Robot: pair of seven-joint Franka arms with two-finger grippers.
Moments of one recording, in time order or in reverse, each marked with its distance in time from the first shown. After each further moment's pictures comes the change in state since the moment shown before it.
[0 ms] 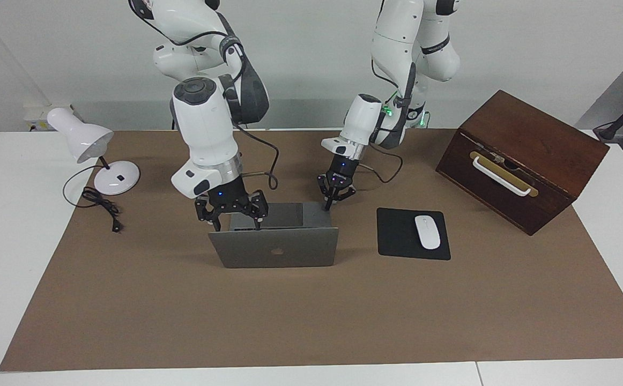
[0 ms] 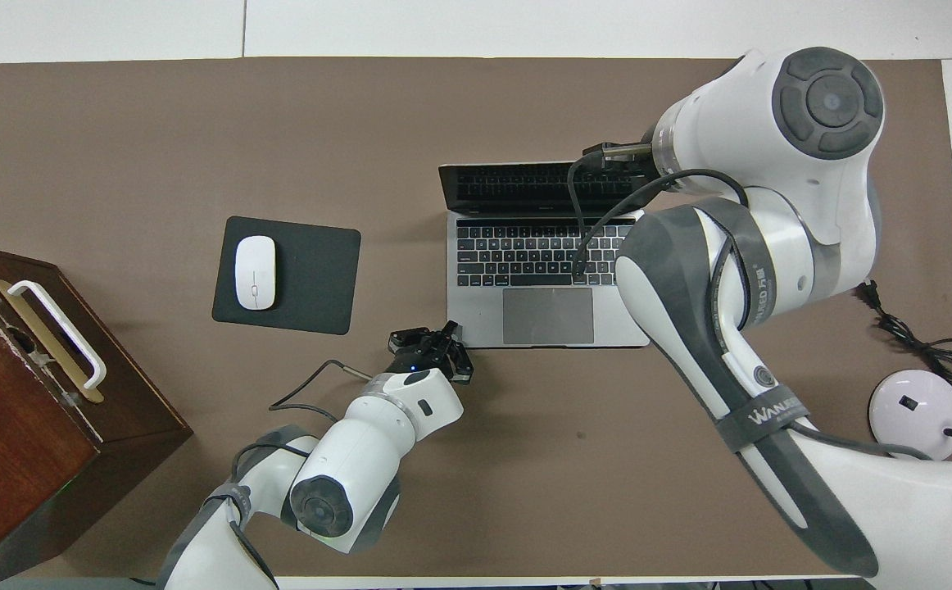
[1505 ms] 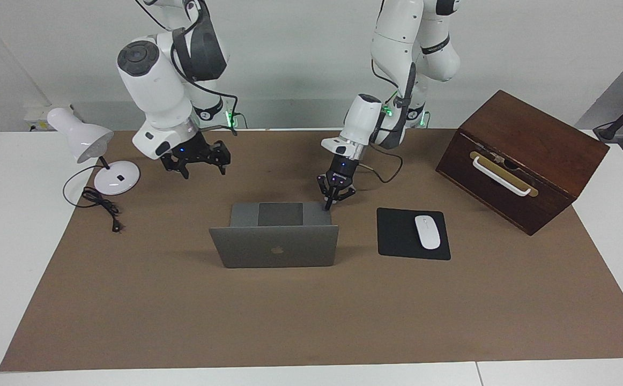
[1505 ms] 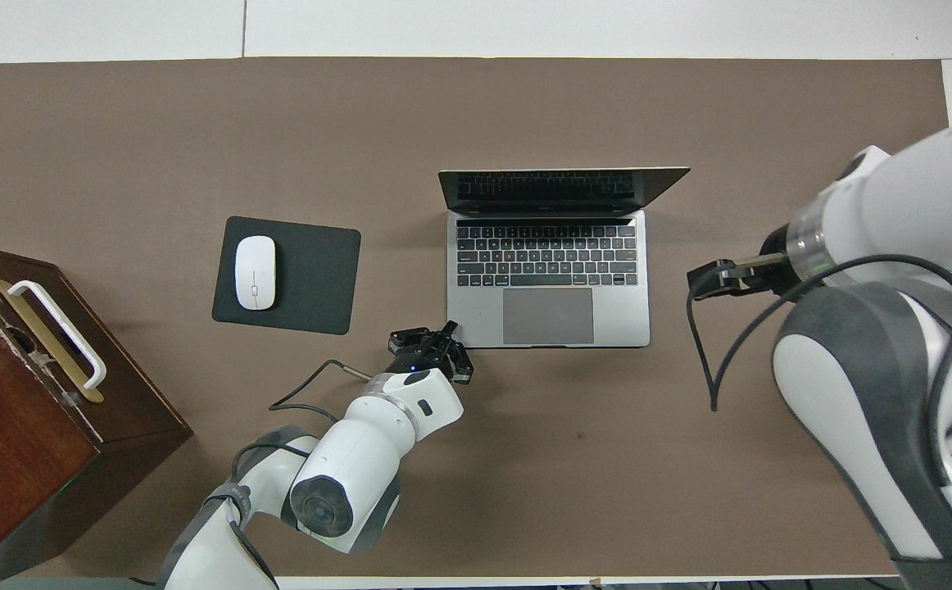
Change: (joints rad) left arm 0.000 0.000 0.000 0.000 0.000 0.000 0.000; right arm -0.118 -0.377 -0.005 -0.345 0.024 -0.321 -0.238
